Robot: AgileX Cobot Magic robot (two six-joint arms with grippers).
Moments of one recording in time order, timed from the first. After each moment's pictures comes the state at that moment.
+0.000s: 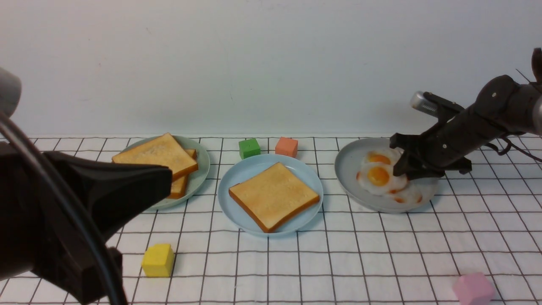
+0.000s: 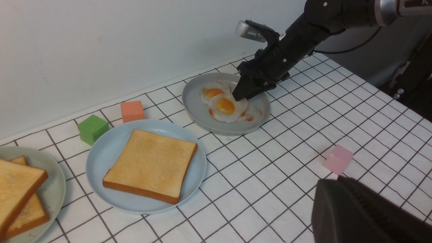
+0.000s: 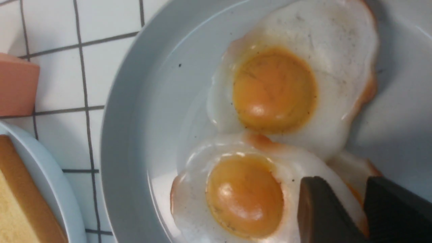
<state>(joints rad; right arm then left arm) 0.01 2.17 -1.61 0.54 0.70 -0.19 -0.78 0.73 -0.80 0.05 0.43 -0.22</state>
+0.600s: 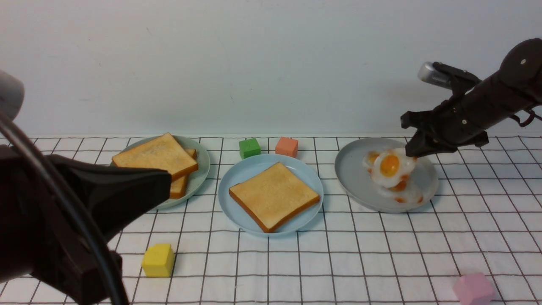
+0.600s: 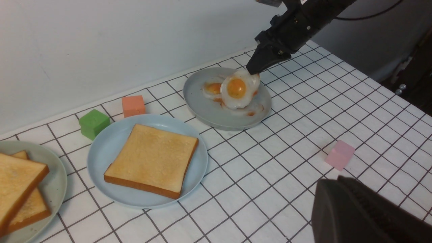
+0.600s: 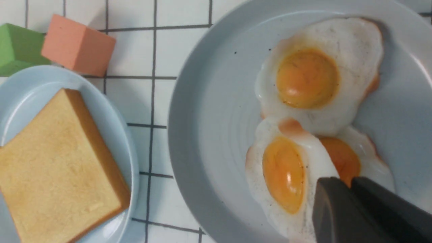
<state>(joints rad) 0.01 2.00 -1.60 0.51 0.81 -0.26 -0.78 0.73 -0.80 0.05 0.44 -0.22</state>
